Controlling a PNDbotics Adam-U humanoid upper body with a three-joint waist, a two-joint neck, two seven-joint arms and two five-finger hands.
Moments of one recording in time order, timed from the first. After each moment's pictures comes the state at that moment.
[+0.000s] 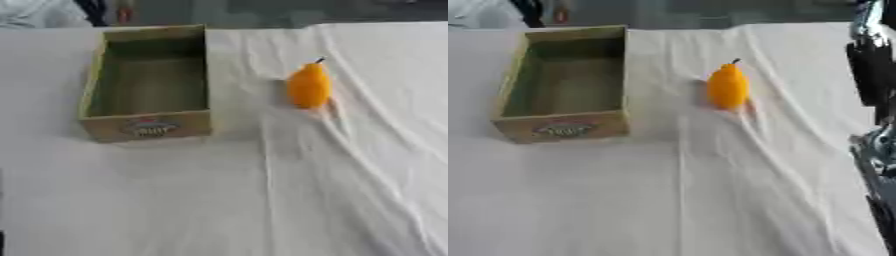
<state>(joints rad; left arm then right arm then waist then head) -0.37 0.24 0.09 -1.98 0.02 -0.04 0.73 -0.40 -0.51 0.03 -1.98 0.17 0.14 -0.58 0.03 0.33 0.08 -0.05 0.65</state>
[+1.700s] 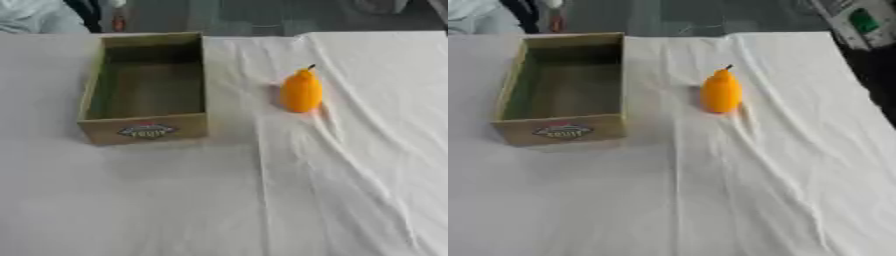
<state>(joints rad) -0.35 0.25 0.07 -1.98 0.02 -0.03 0.70 -1.19 -0.67 0.40 -1.46 0.82 0.30 0.72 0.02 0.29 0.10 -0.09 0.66</state>
